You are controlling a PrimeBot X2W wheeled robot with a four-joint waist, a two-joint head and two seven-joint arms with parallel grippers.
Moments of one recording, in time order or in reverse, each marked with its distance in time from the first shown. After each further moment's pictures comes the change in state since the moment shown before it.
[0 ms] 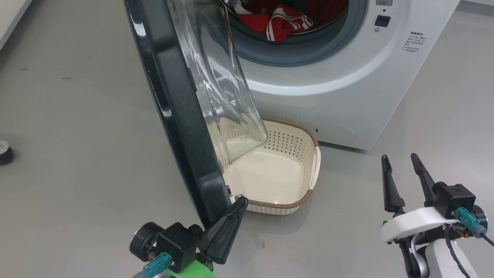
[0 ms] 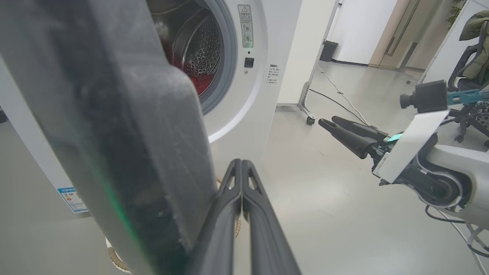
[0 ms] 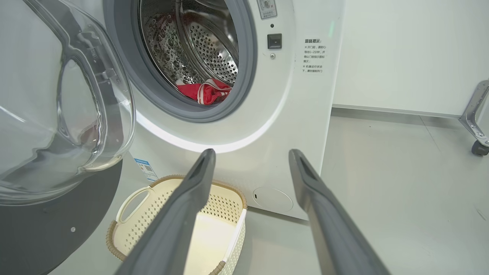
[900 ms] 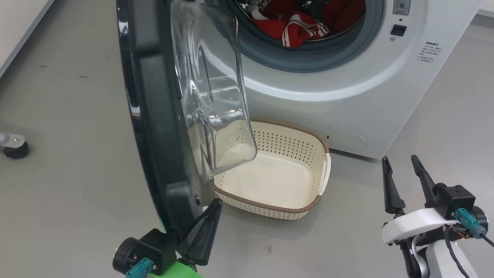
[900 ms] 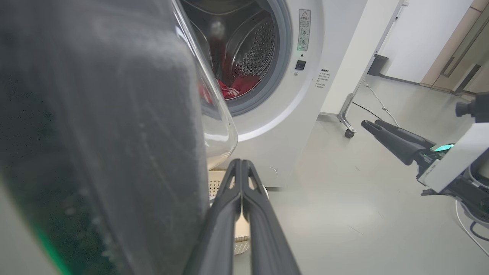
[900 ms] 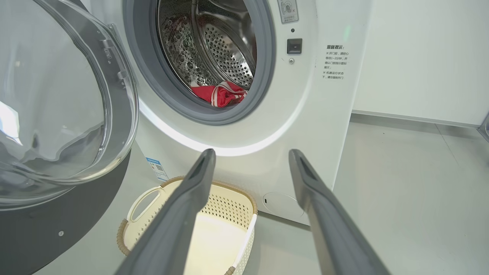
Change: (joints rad) left arm 0.066 -0.026 0.075 0.048 -0.007 0.088 -0.053; right arm 0.000 0.006 -0.018 0.013 -0.019 0.016 0.000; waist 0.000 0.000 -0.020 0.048
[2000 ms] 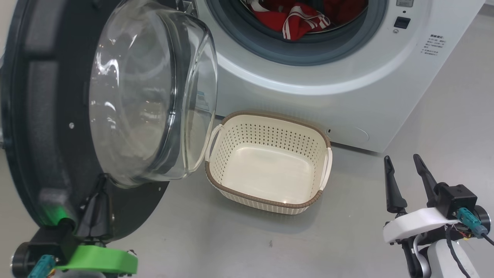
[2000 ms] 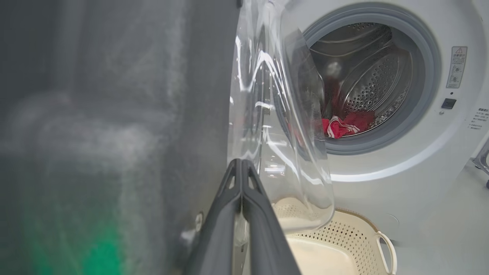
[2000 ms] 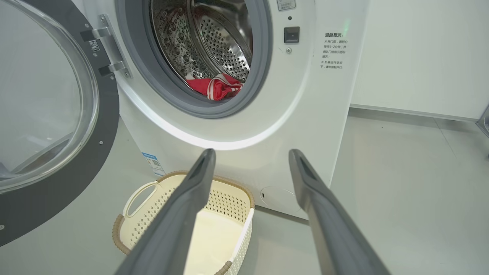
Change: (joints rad) left arm 0.009 0.021 0.371 0.097 0.037 0.035 -0.158; right arm 0.000 0.004 -0.016 -0.004 -0.017 0.003 0.000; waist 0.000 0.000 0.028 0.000
